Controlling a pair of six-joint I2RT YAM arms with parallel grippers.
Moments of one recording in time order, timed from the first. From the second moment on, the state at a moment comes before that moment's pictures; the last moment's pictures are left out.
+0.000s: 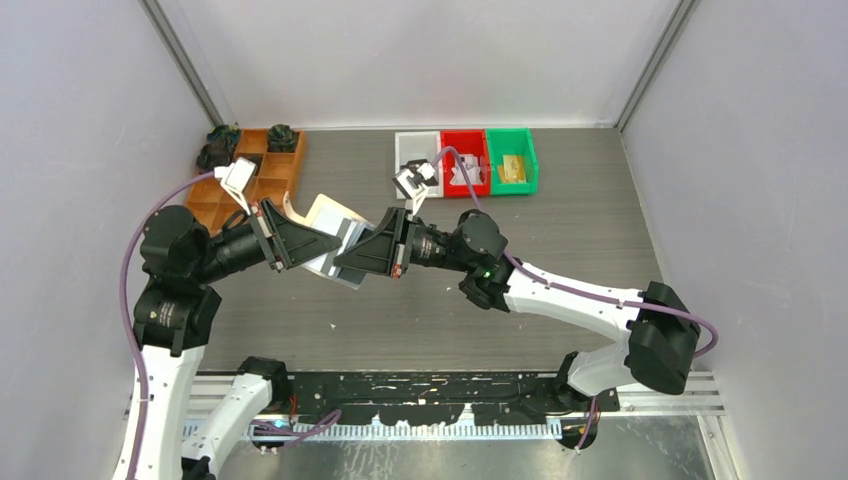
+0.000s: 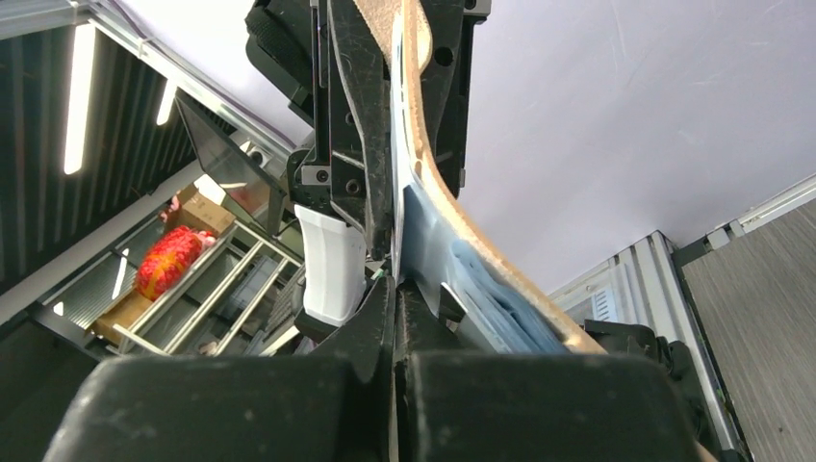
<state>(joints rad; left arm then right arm) -0.17 0.72 1.16 -0.49 0.91 -0.89 1.01 1.38 0.99 0.81 -0.50 1.16</state>
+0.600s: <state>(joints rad) -0.18 0.76 1.16 -0.49 0.95 -0.95 1.02 1.35 0.80 1.06 -0.39 1.21</state>
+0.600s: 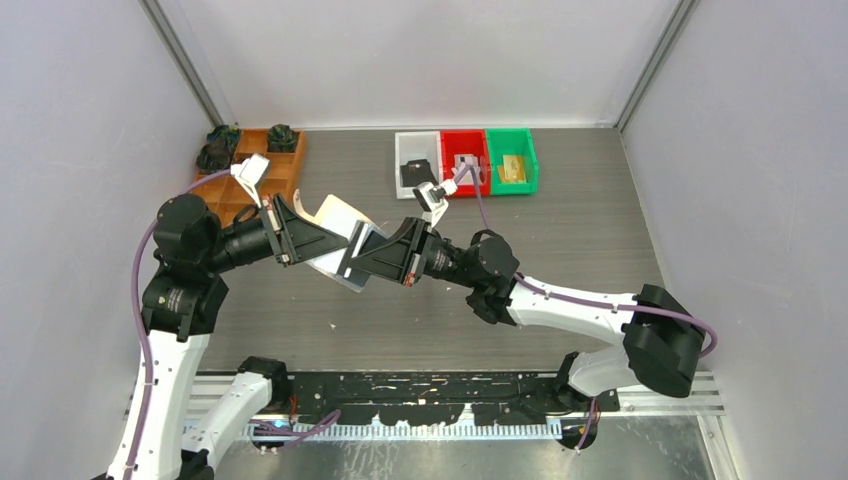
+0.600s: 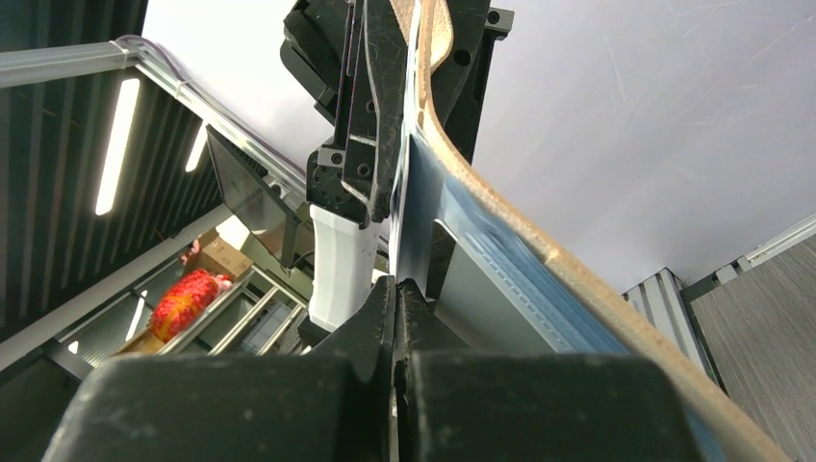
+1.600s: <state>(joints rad) -0.17 0.74 1.18 -0.44 0.94 -0.97 0.94 1.38 0.98 0.97 -0.52 1.30</state>
